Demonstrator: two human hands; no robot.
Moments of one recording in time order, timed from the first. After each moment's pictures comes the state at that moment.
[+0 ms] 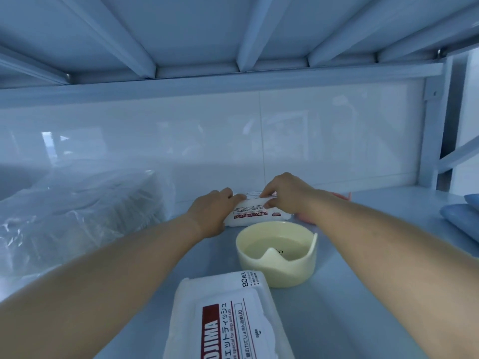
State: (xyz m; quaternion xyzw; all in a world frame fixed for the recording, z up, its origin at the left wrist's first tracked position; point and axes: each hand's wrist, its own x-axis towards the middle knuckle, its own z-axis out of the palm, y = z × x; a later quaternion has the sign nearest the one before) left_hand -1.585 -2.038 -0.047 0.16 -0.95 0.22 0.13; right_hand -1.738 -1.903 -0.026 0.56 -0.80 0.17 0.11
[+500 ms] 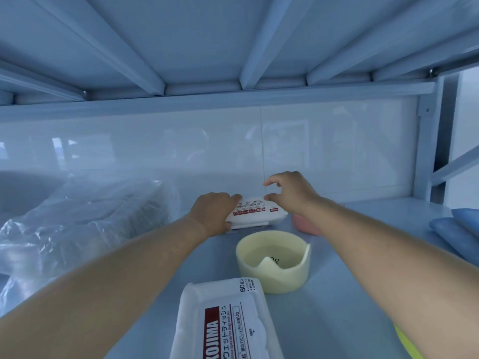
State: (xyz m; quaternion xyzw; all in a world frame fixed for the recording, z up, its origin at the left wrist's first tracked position) left_hand -1.573 -2.015 -0.019 0.20 -0.94 0.22 0.15; right_hand -1.733 -1.887 -0.008 0.52 -0.78 0.33 0.13
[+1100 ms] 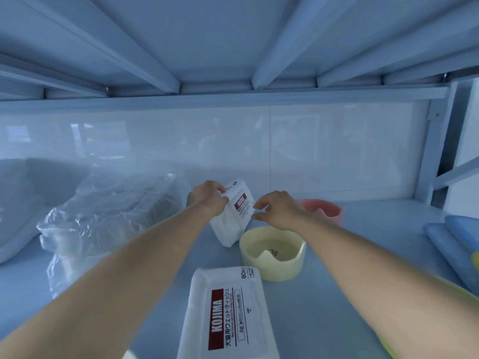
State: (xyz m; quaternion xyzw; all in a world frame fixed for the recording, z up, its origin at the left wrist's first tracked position) left_hand -1.552 -2.000 0.002 0.43 -0.84 -0.16 0.29; right_hand -1.693 -1.884 -0.025 0.55 -0.79 0.29 0.02
